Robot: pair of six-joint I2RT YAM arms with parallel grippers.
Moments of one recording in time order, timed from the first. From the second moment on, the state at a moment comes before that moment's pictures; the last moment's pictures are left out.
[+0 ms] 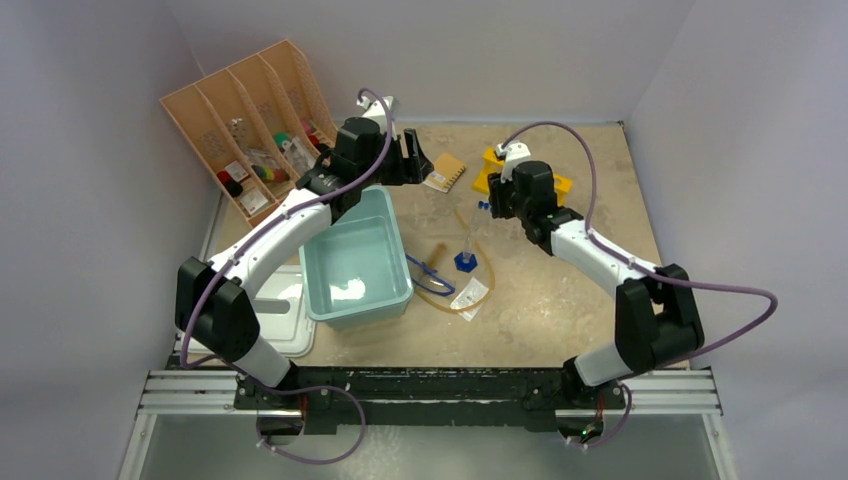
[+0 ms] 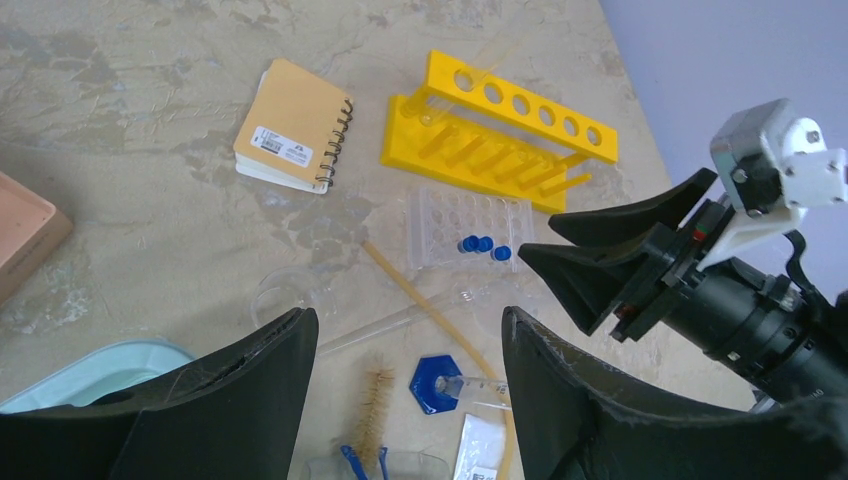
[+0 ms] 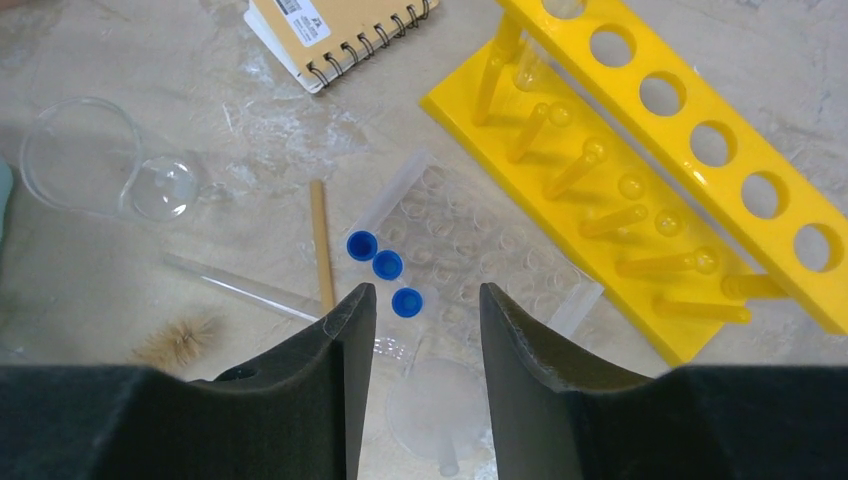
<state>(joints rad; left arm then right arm) -0.53 1.57 1.40 -0.23 0.08 -0.49 0.36 1.47 0.94 0.01 0.07 0.00</state>
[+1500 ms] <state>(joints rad) -0.53 1.55 1.39 -0.23 0.08 -0.49 0.36 1.41 1.07 -0.28 0.10 0.17</state>
